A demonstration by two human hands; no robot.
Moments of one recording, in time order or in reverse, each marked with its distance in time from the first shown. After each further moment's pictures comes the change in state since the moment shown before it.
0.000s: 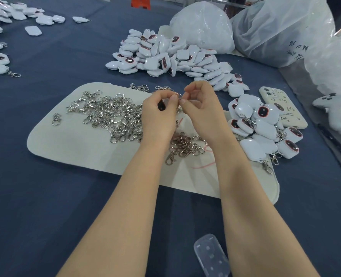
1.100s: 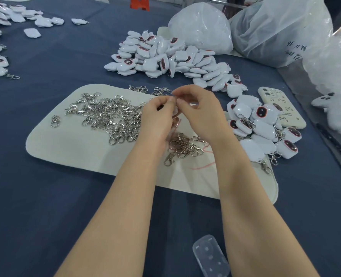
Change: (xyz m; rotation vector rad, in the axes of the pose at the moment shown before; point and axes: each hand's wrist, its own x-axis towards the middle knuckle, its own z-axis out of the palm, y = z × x) left_hand -0.001 0.007 0.002 -0.226 -0.088 -0.319; right_hand 0.005 -0.004 -0.002 -0.238 -0.027 -0.079
